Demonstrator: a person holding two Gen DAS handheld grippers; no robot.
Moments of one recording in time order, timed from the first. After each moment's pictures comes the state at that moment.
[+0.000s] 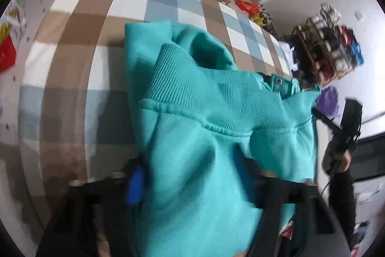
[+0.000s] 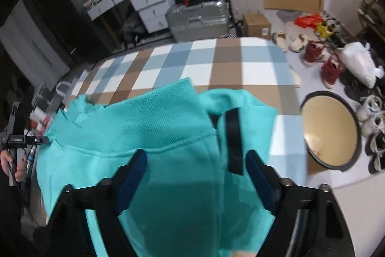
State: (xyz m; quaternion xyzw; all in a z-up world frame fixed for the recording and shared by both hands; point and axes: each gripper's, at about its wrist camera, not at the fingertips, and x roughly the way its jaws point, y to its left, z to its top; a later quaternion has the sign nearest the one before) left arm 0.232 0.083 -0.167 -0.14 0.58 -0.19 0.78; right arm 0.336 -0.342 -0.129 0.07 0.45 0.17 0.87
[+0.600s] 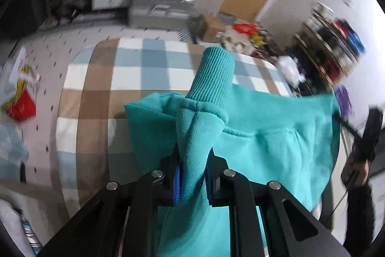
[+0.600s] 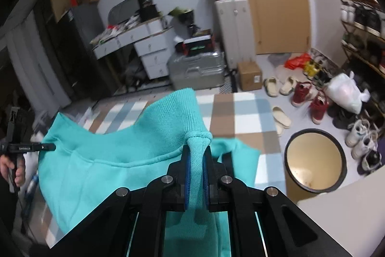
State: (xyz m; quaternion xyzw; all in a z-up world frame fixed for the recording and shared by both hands) left arm 0.252 0.075 -0.104 -0.10 0.51 -0.16 0.84; right arm 0.294 -0.361 -0.062 0.09 0.32 0.10 0.94
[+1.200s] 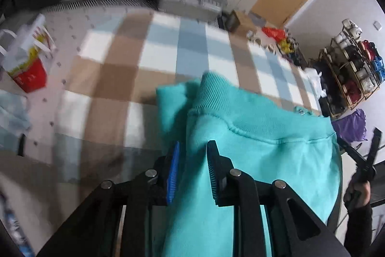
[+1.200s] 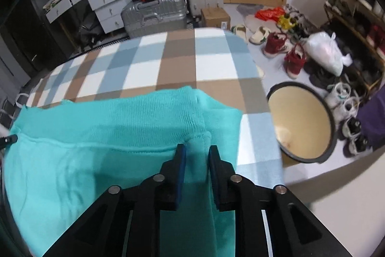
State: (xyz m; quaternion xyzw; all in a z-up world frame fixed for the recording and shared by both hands) left arm 0.246 0.095 -0.129 -0.12 0.51 -0.09 0.85; right arm 0.342 -0.364 -0.129 0.05 0.44 0.01 0.90
